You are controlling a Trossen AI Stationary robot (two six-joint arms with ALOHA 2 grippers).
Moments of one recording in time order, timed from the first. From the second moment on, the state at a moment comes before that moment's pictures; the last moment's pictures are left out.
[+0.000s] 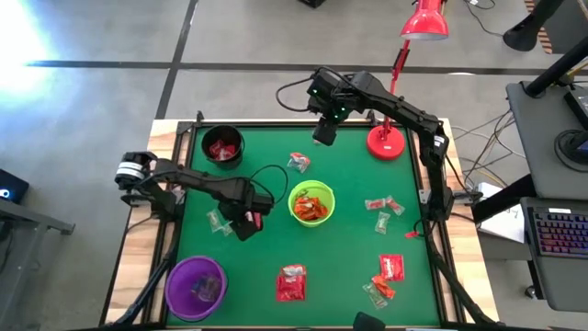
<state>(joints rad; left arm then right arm) -0.08 1.67 1.08 -1.17 0.09 -0.74 -0.48 2.02 2.26 -1.43 0.12 -0.12</state>
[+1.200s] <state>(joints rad) -0.08 1.67 0.90 -0.96 0.14 -0.68 -0.48 2.02 2.26 -1.44 0.12 -0.09</state>
